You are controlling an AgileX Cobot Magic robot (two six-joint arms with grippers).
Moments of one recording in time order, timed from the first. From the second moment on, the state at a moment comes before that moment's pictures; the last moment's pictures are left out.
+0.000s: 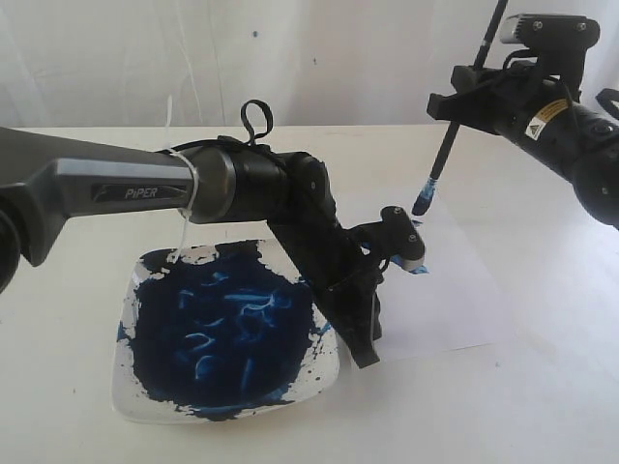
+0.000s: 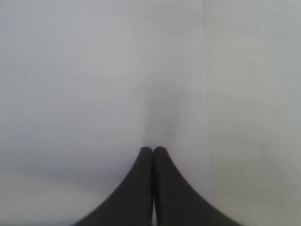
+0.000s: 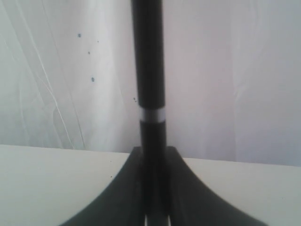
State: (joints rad) left arm -0.80 2.19 -1.62 -0.47 0.77 0.94; right arm 0.25 1.79 -0.95 -0.31 -0.72 0.33
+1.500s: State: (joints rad) left arm -0.80 2.19 -1.62 -0.47 0.77 0.94; right arm 0.14 1.83 -1.02 -0.71 -0.80 0.60
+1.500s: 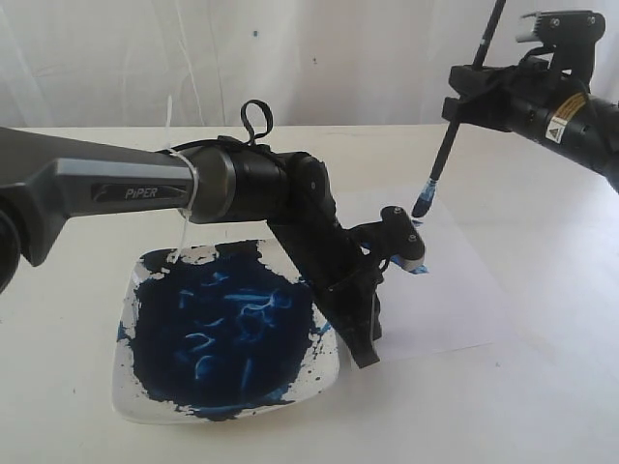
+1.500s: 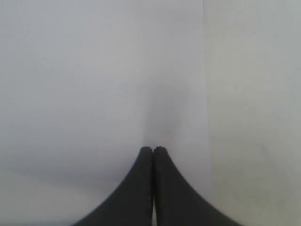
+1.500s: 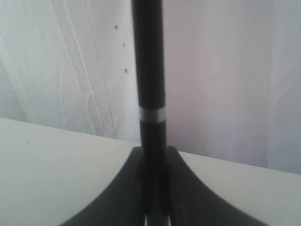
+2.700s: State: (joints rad) left arm -0.80 2.19 -1.62 -0.47 0.77 0.94; right arm 0.14 1.84 -1.02 -0.63 -0.76 0.61
